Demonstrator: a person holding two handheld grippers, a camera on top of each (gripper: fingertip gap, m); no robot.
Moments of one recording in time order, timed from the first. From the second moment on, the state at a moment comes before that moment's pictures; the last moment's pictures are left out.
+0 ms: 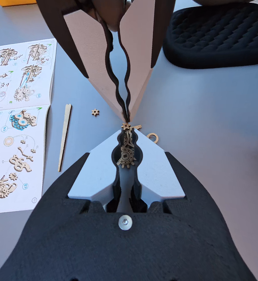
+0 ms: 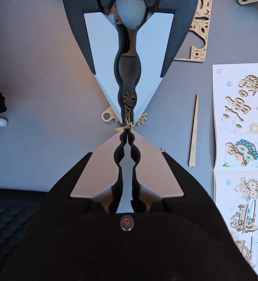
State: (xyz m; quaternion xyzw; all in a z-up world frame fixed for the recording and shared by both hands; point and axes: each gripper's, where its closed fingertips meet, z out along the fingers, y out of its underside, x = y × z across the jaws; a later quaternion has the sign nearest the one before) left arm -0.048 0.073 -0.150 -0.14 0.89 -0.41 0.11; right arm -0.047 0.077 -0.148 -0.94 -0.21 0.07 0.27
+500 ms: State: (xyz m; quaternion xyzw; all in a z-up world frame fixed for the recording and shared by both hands) left arm -0.045 0.085 -0.152 -0.19 0.89 -0.40 0.08; right arm -0.044 0.094 -0.147 -0.93 -0.20 0.08 0.29
